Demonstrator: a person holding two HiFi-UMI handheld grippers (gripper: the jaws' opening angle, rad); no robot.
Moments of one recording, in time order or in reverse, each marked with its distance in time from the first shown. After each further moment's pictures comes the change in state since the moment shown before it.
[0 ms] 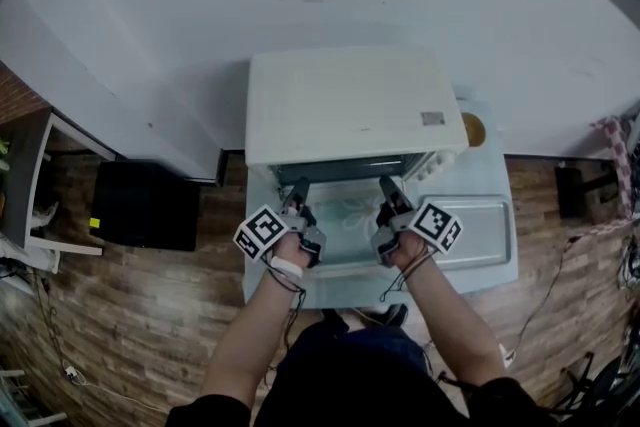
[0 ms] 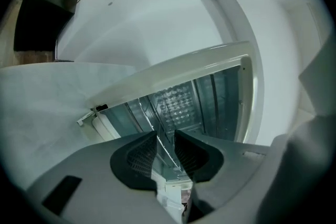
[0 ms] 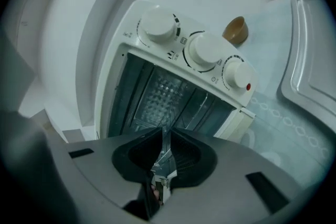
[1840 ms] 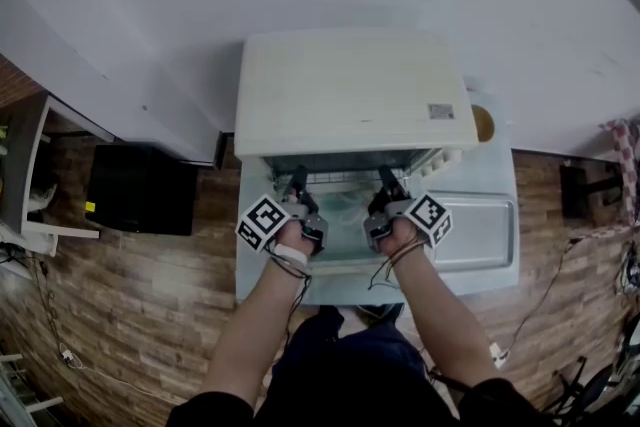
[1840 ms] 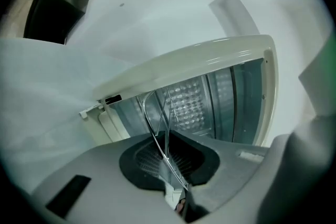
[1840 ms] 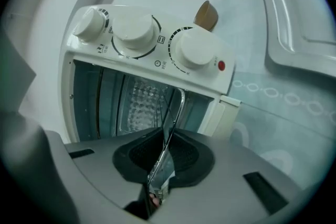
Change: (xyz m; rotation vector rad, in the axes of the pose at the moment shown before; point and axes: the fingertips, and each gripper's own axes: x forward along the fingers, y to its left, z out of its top) left arm 0.025 0.036 -0.007 -0.052 -0.075 0.048; right arm 0.030 -0.071 -0.003 0.186 -0.064 -0.083
